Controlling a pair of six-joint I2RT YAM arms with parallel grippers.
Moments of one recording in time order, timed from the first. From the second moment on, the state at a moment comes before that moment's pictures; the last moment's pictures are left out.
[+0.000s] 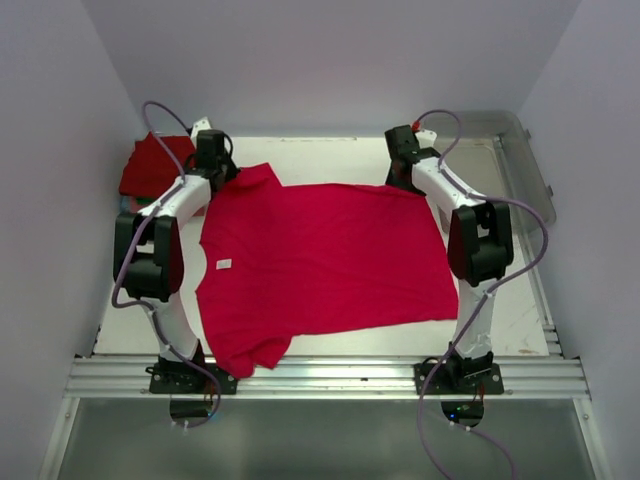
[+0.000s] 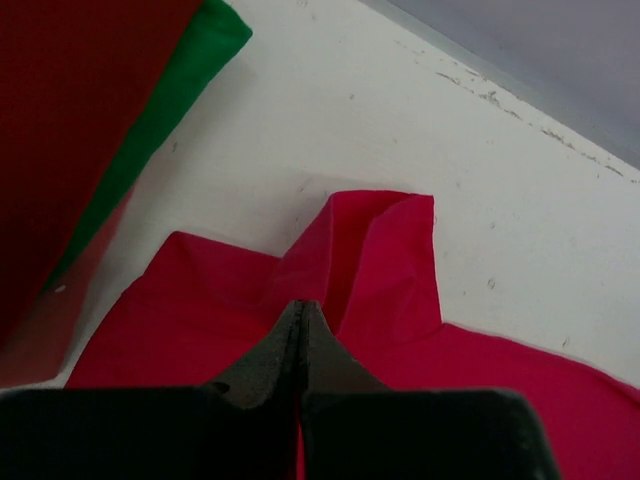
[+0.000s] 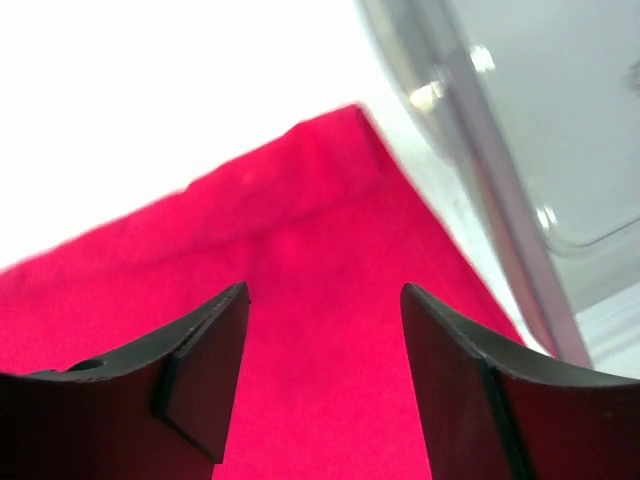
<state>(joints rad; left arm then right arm) -0.10 1.91 1.42 -0.12 -0.20 -0.52 0.29 2.05 1.69 -0.63 0.52 0.55</state>
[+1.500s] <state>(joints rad) -0.08 1.62 1.18 -0.09 -0.18 -0.58 0.27 2.47 2.08 -0.79 0.79 0.70</state>
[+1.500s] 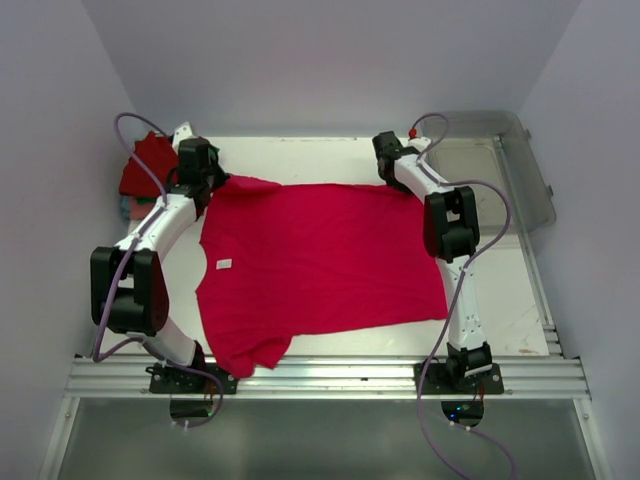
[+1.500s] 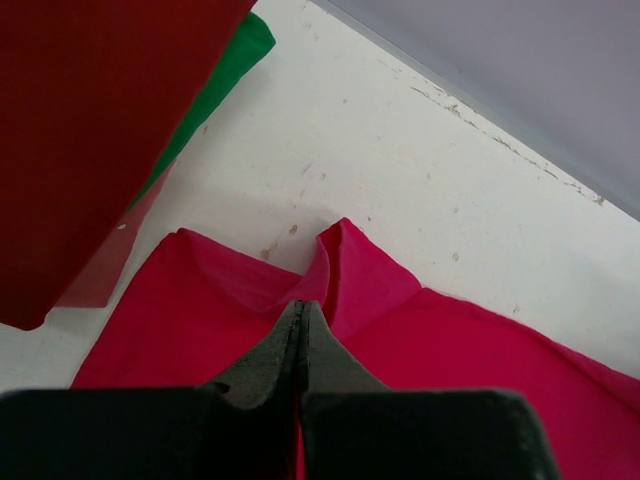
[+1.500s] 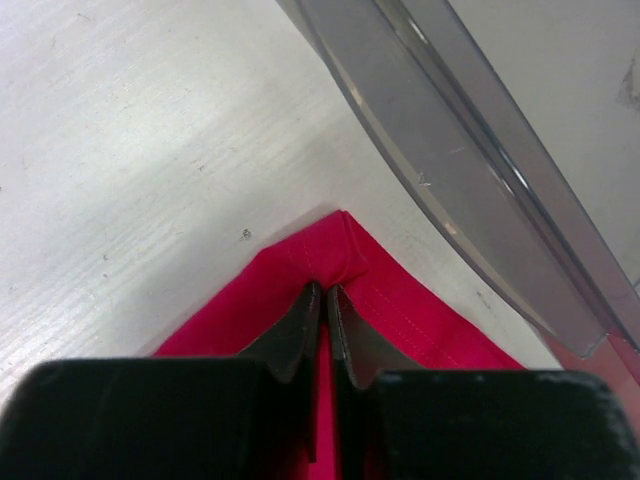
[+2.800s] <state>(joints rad) -0.07 1.36 1.09 -0.23 -0.25 -0.56 0.27 2.03 1.67 -0.68 0.75 0.60</state>
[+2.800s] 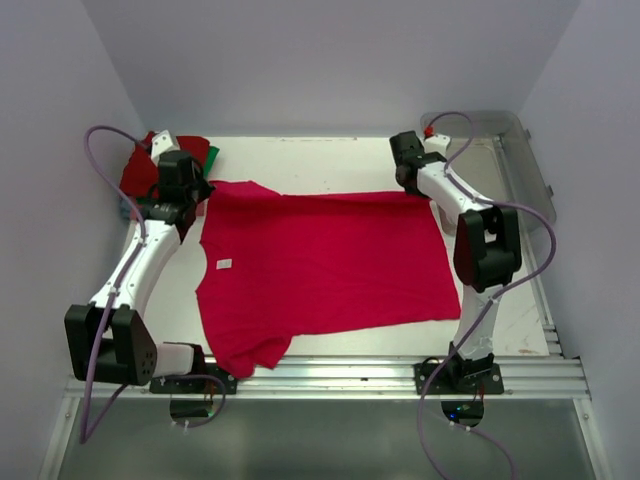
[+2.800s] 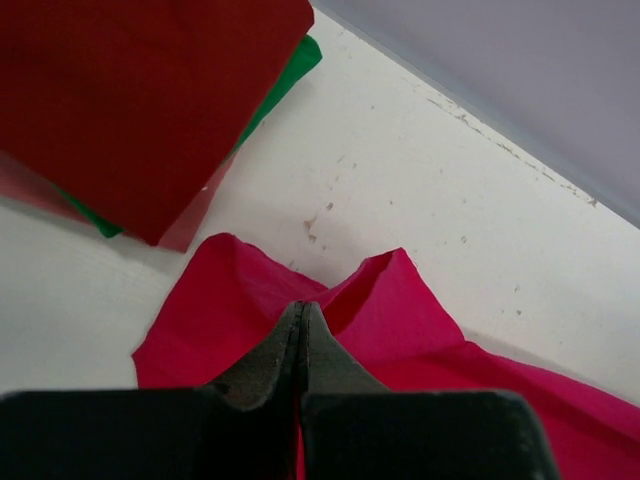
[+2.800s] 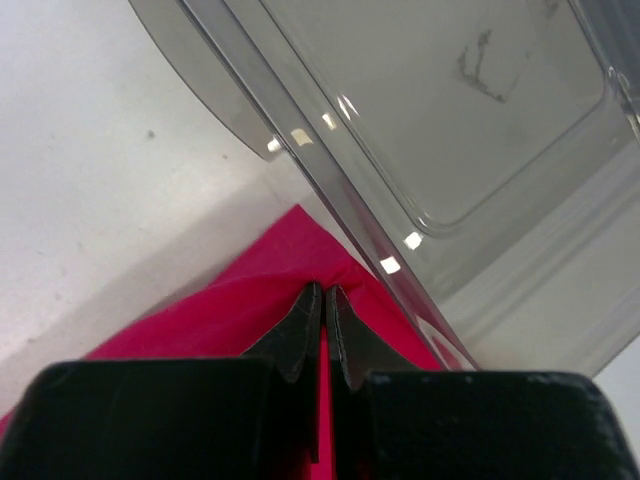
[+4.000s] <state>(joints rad) -0.07 1.03 0.87 -0.55 -0.16 -0.44 0.27 1.79 1.31 -0.80 0.63 0.58</state>
